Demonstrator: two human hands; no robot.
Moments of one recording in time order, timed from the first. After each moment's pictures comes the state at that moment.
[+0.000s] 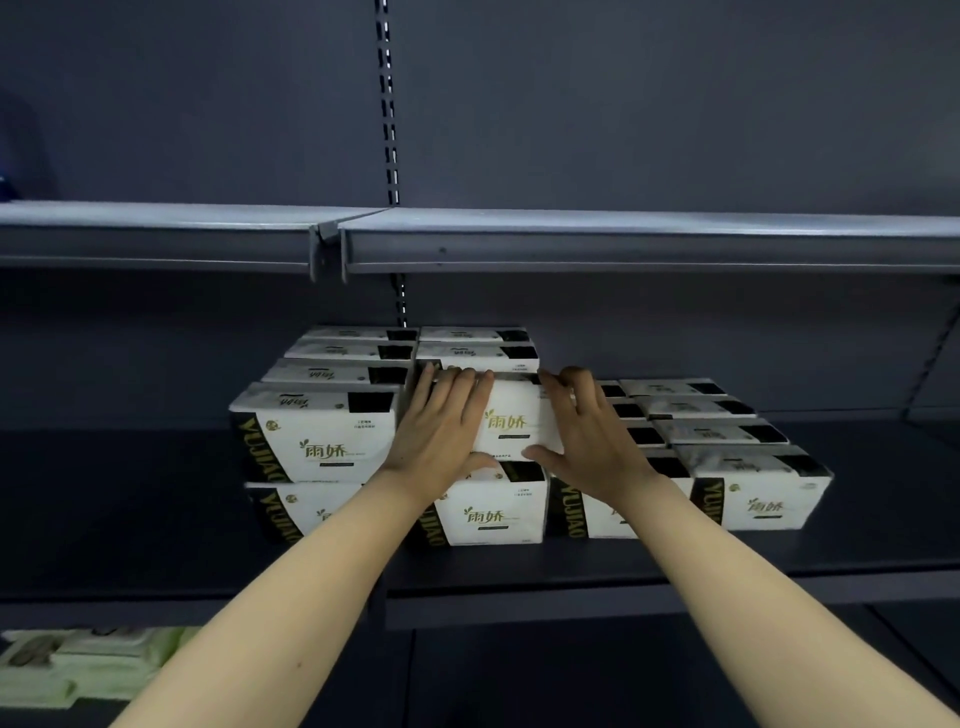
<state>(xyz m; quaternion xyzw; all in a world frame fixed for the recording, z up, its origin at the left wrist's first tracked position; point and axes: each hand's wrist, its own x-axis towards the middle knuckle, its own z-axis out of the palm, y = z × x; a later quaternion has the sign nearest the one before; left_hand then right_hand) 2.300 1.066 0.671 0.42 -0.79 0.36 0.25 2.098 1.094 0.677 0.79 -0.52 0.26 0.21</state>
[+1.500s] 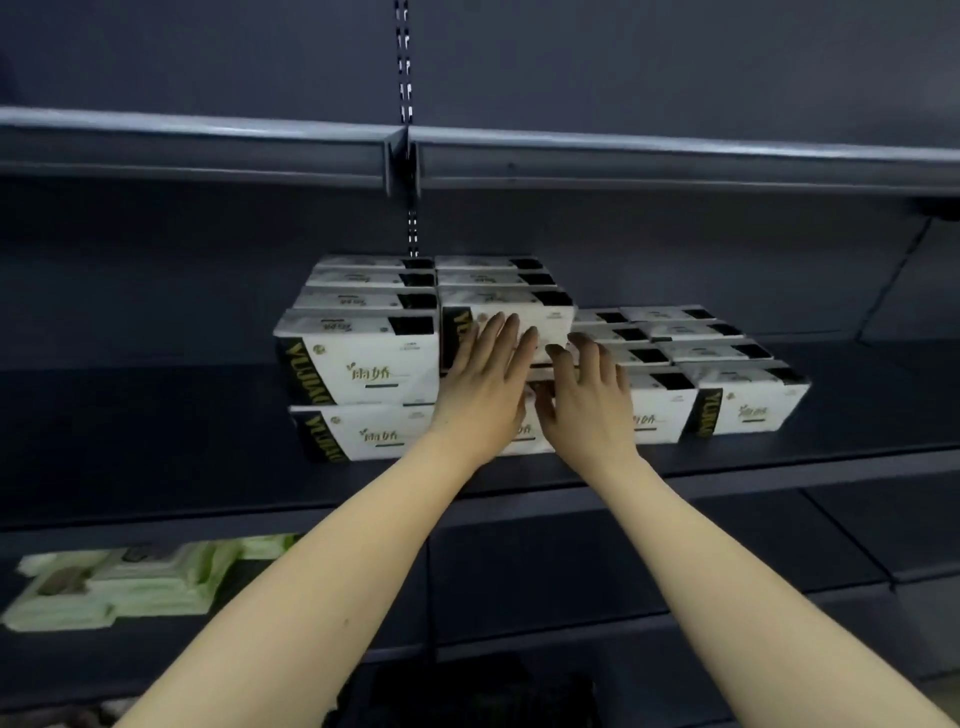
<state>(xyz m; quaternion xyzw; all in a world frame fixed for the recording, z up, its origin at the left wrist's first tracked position) 2.308 1.125 0.664 0.39 -0.83 0.27 0.29 2.167 1.147 0.646 0.65 -0.62 0.31 0.30</state>
